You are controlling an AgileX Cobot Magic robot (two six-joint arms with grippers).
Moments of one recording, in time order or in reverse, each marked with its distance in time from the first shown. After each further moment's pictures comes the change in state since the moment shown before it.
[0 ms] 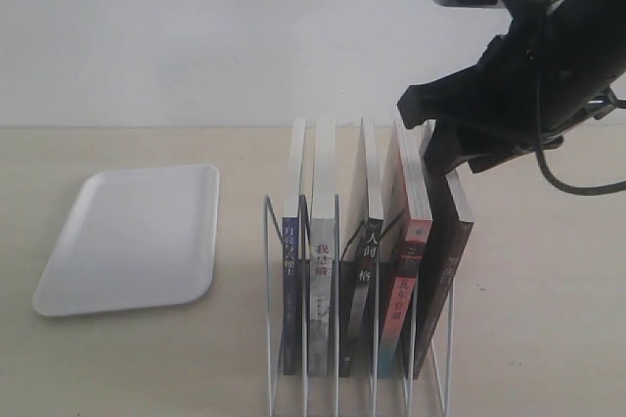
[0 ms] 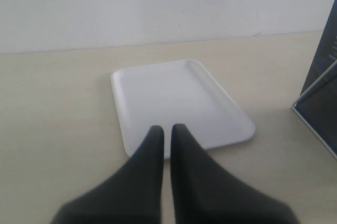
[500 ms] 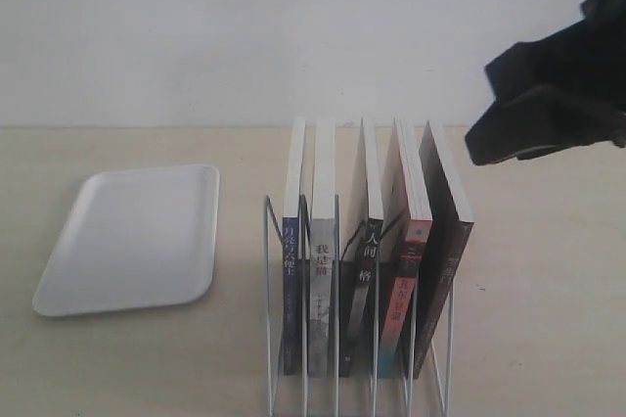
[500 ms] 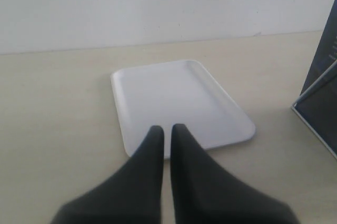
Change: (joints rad) left arm 0.000 0.000 0.000 0.000 0.000 0.000; right arm -0.068 -0.282 0.106 0.190 0.068 -0.192
